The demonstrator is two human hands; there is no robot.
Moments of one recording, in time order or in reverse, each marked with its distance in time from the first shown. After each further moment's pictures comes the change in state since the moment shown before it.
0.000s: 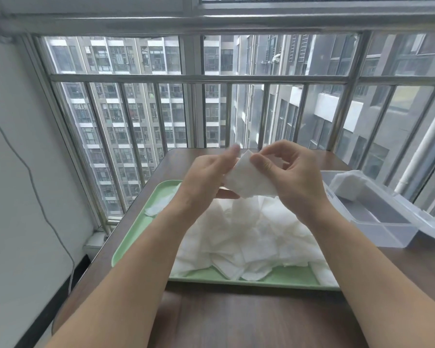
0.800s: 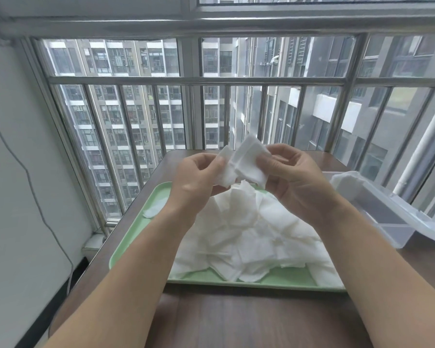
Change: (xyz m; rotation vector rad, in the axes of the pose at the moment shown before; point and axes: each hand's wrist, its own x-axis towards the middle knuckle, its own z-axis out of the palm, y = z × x) left_hand 0.006 -0.011 -0.001 -0.109 0.261 -0.005; right_hand 0.003 -0.008 -0.014 0.670 -0.208 0.392
